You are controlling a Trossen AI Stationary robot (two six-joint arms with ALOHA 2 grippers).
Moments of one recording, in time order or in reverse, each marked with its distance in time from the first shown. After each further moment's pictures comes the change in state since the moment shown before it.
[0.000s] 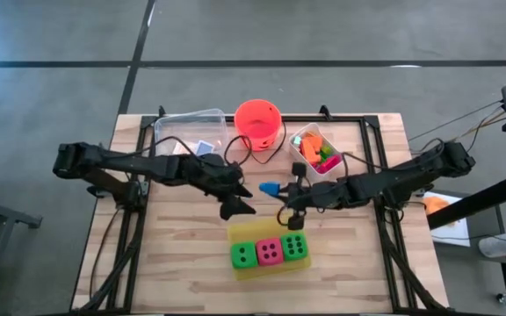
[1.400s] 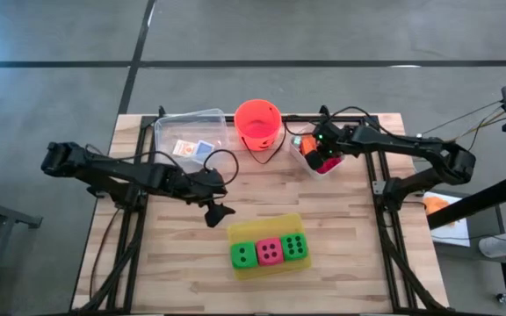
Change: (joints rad) left arm -0.137 -0.140 -0.098 -0.287 -0.360 0.030; right arm -0.785 -0.030 -0.097 -0.680 -0.228 0.566
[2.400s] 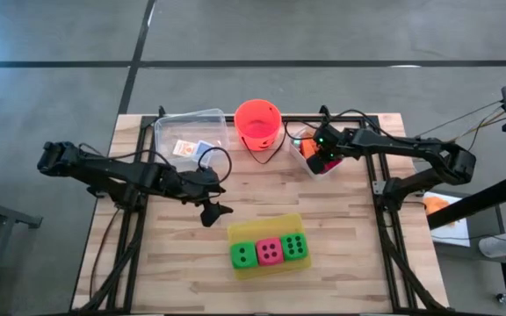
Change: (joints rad) left arm -0.018 -0.055 -0.003 -0.001 -0.022 -0.005; right arm 0.008 -0.005 -0.043 0.018 -0.022 -0.039
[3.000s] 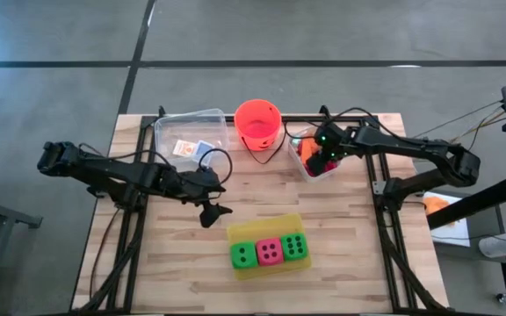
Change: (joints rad) left arm 0.000 0.000 0.000 0.000 -0.006 0.071; right arm 0.021 -0.049 0.048 -0.049 -0.102 -0.002
